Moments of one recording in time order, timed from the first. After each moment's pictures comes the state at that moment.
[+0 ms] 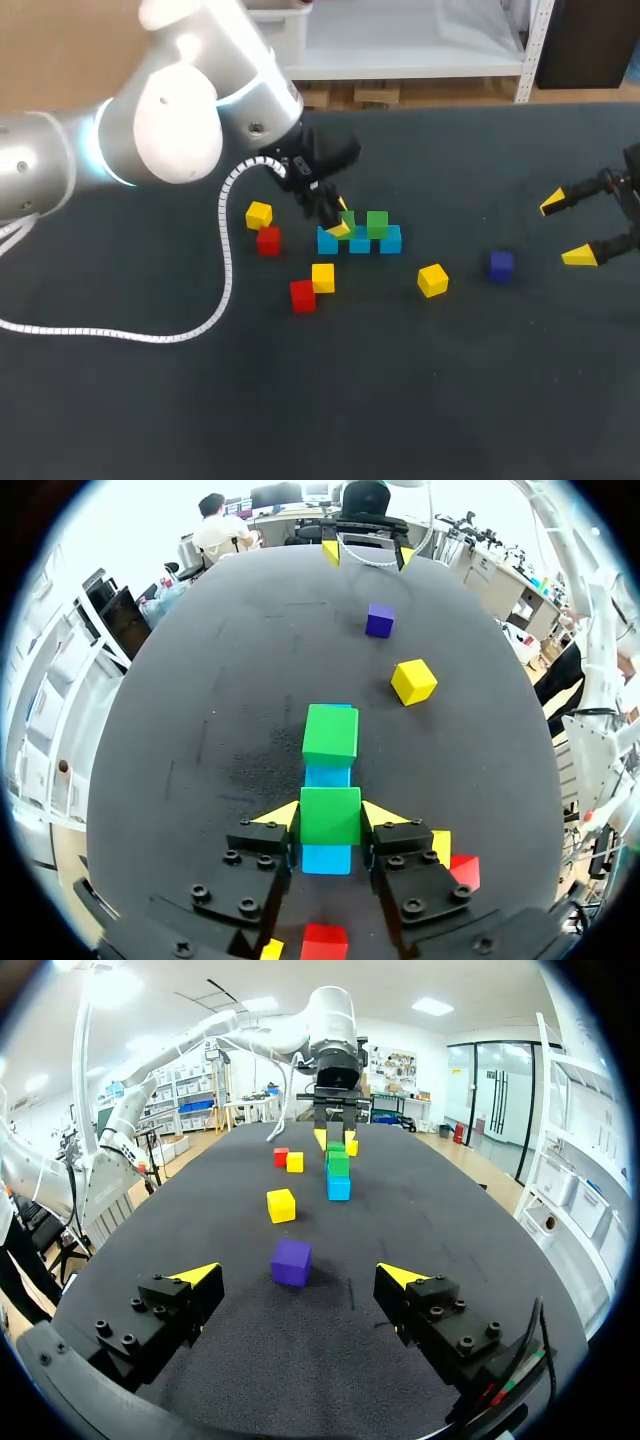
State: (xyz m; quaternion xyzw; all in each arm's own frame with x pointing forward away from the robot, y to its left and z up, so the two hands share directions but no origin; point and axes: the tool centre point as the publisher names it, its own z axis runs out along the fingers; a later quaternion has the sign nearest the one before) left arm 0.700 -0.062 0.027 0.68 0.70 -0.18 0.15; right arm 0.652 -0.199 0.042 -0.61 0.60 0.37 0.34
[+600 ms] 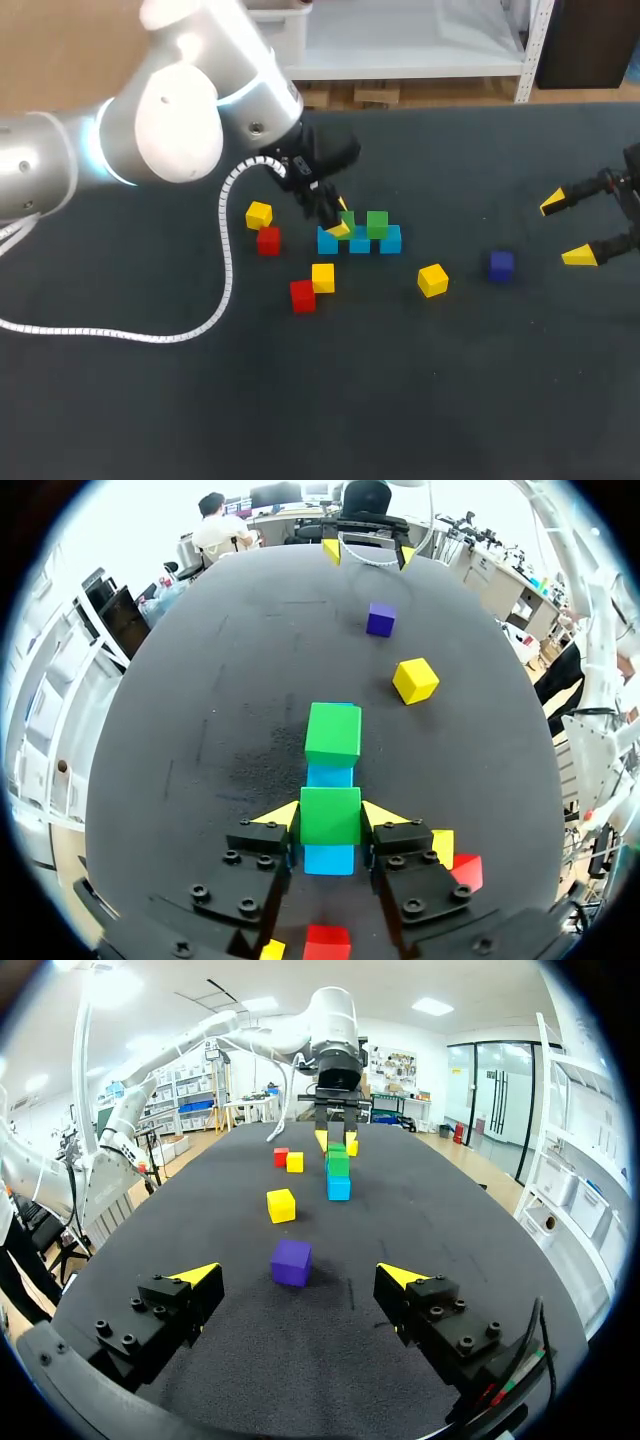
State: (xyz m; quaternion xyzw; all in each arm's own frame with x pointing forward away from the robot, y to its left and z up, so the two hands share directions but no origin) left arm 0.701 -0.061 0.025 0.68 0.70 -0.18 0.14; right arm 0.652 -0.199 0.042 -0.61 0.60 0.37 0.34
